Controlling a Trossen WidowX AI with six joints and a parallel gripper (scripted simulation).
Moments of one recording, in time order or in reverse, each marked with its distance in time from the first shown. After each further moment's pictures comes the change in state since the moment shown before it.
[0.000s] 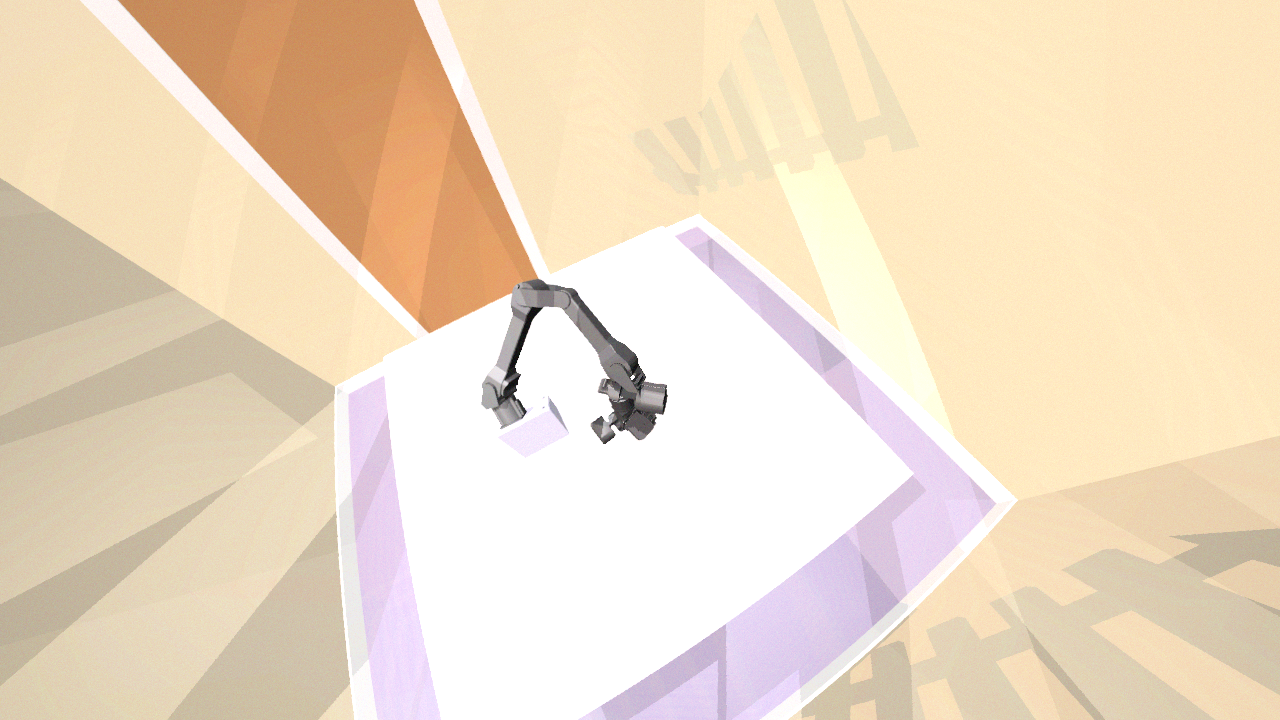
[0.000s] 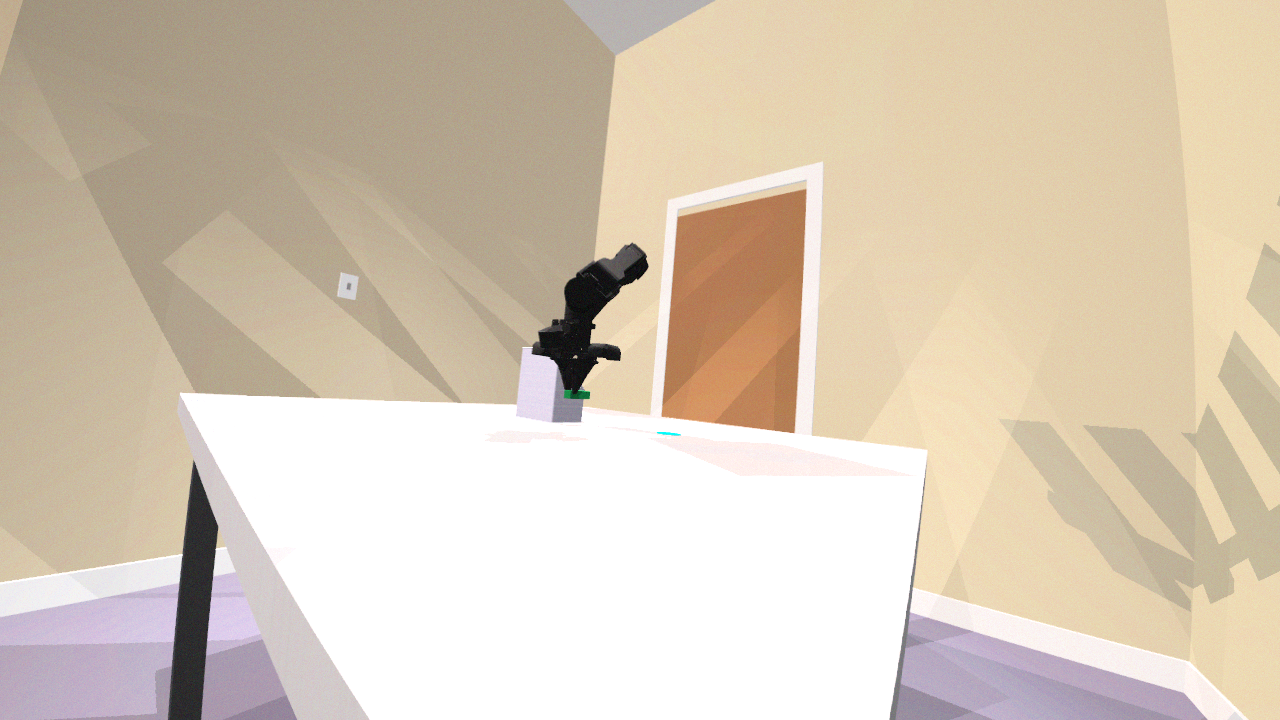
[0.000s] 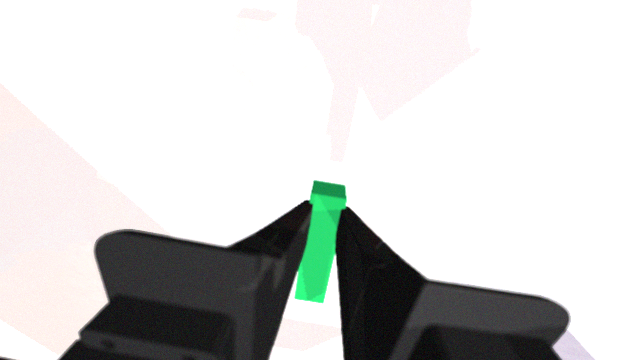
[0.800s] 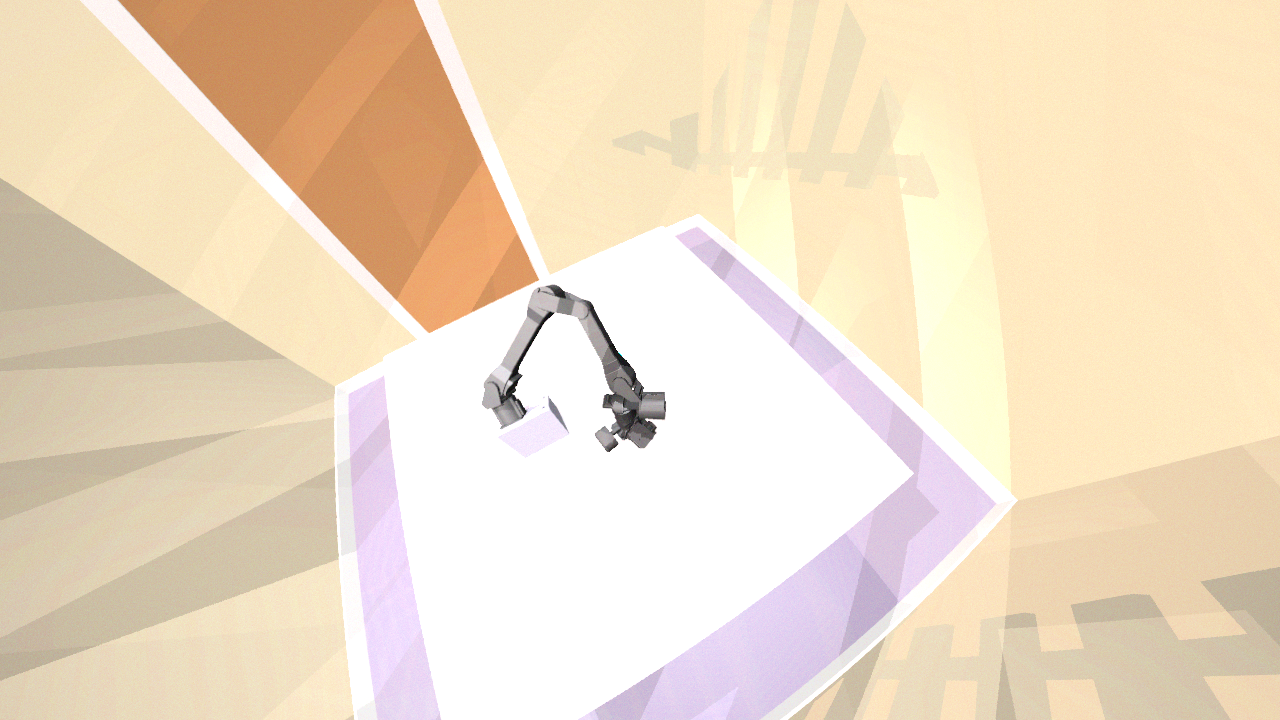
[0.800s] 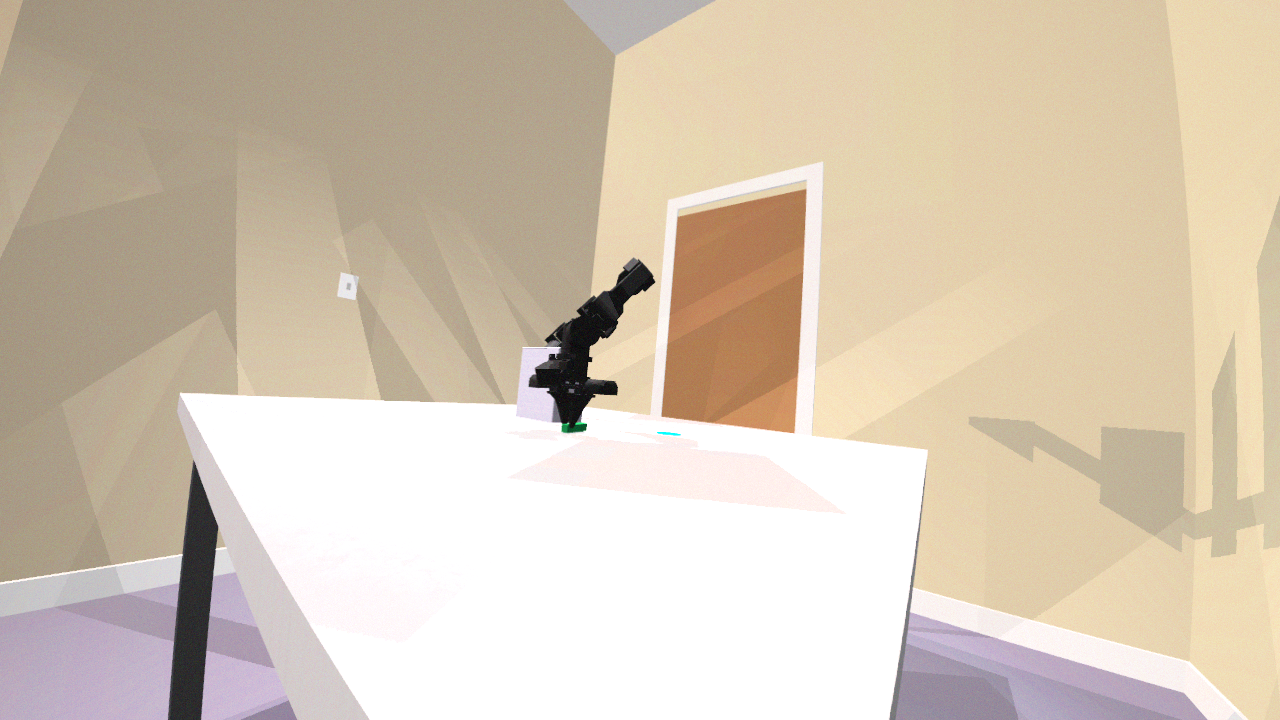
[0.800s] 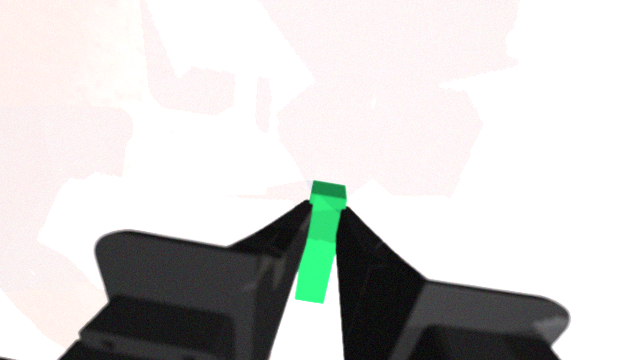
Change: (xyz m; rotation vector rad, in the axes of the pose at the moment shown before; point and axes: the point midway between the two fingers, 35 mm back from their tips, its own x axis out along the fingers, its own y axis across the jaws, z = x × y) arm 0.069 -0.002 -0.005 -0.006 0.003 0.002
